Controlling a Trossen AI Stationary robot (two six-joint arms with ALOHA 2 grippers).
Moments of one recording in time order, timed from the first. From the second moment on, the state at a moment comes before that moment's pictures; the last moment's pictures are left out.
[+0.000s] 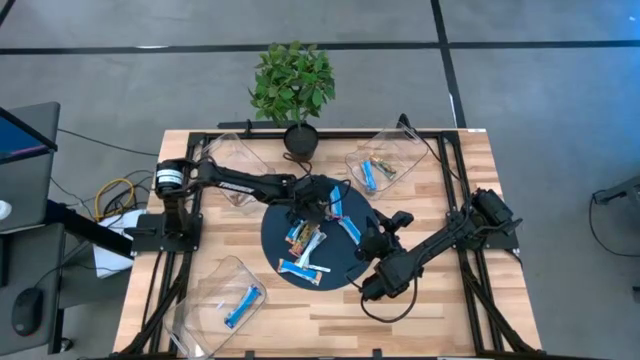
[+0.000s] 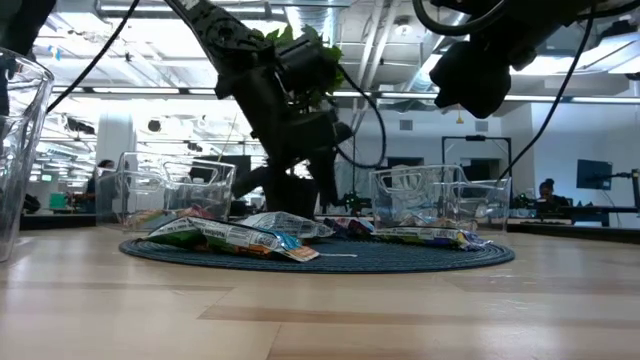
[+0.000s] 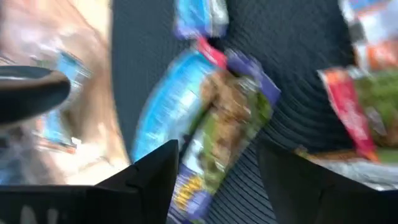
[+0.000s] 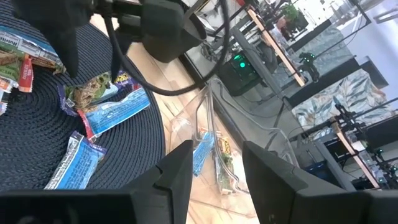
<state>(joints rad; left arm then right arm) 0.15 1.89 1.14 -0.19 -0.09 1.11 0.54 1.93 1.36 -1.55 1.17 1.31</state>
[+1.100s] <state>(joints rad) 0.20 1.97 1.25 -0.26 -0.03 1.00 0.51 1.93 1.36 -1.52 1.14 1.27</state>
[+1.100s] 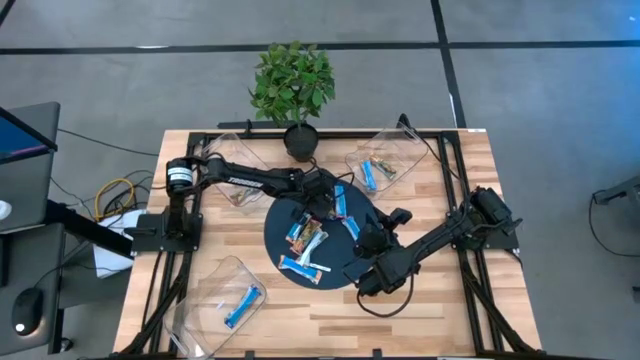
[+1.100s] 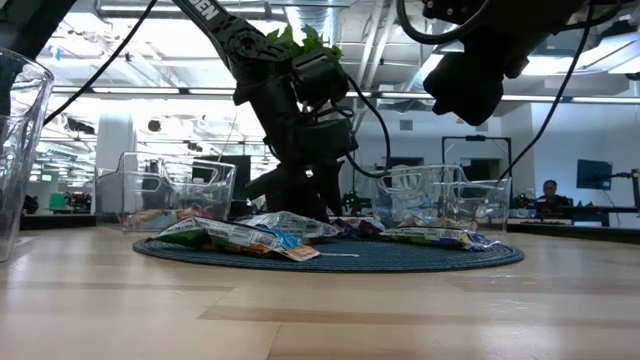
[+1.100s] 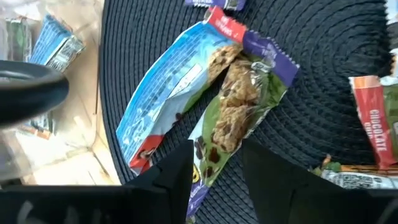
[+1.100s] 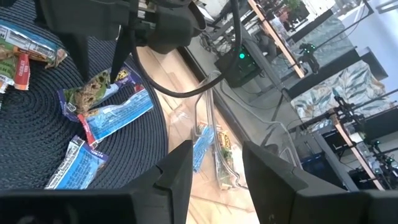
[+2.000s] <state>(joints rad) 0.20 2.05 1.32 -0.32 -0.05 0.98 0.51 1.93 1.36 -1.51 1.14 1.25</state>
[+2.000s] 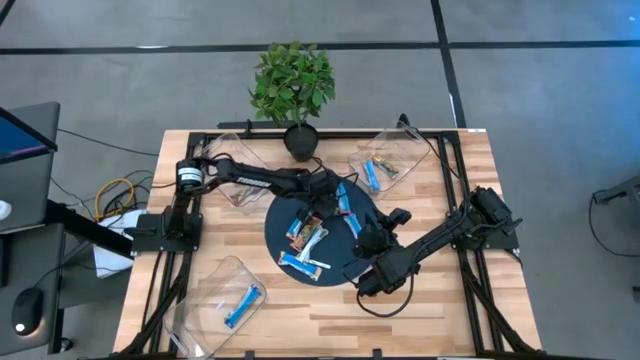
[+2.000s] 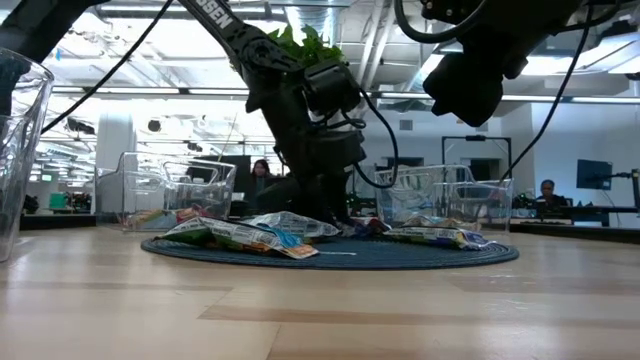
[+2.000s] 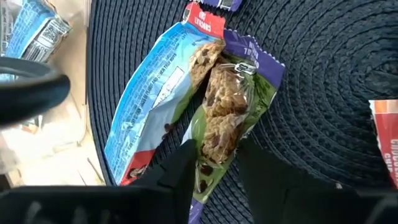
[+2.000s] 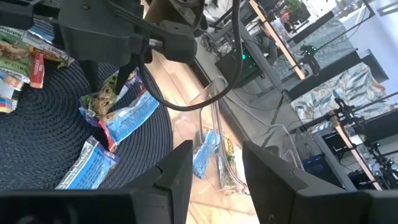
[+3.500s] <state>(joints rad) 0.04 1.61 1.35 -0.77 -0.11 0.74 0.51 1.93 1.36 -1.51 1.14 1.25</state>
